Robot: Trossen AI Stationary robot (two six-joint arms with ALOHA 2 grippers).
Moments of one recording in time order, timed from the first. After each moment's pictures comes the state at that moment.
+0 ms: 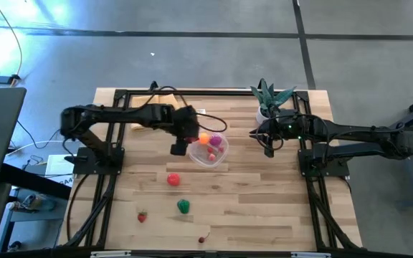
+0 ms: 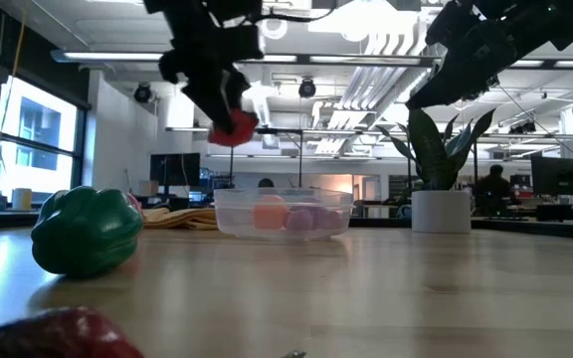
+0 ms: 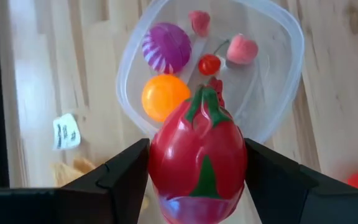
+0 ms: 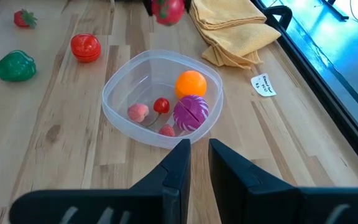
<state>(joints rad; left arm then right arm) 0.29 1.58 1.25 -0.77 -0.04 0.38 -0.24 0.86 0.58 -0.25 -0.07 -0.13</state>
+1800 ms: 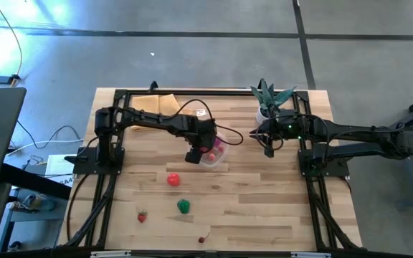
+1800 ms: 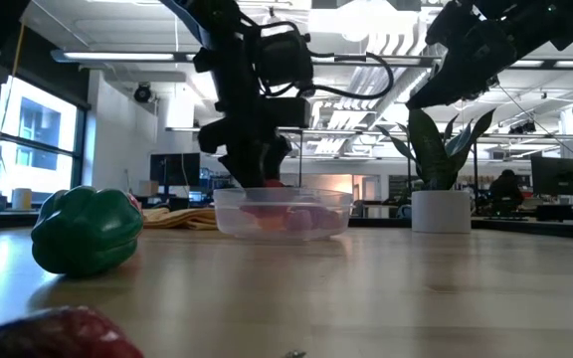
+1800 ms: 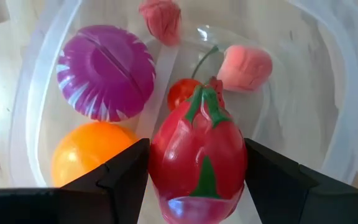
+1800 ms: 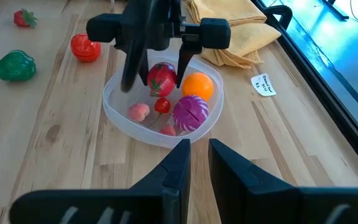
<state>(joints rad) 0.27 1.94 1.35 -0.65 0.03 0.43 -0.24 0.86 0.58 -0.25 -0.07 -0.13</state>
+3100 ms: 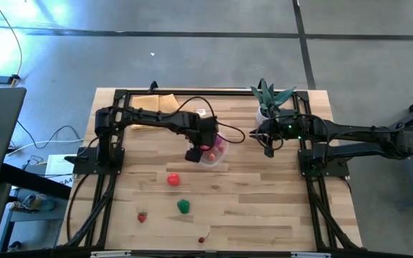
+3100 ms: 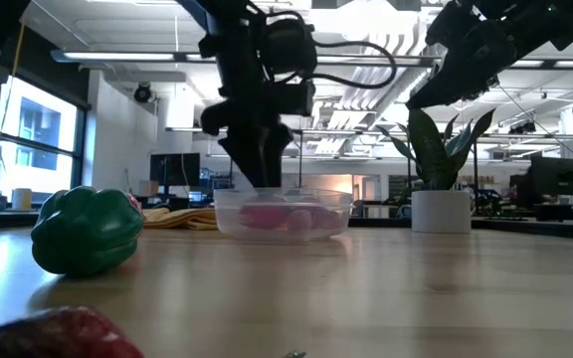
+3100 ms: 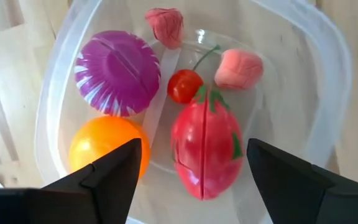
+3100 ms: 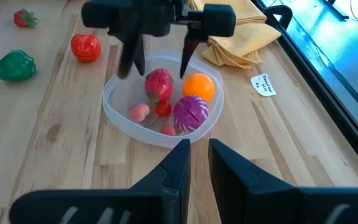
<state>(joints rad) 0.27 1.94 1.44 -0.77 0.03 0.43 -0.24 0.86 0.58 -0.25 -0.07 -0.13</state>
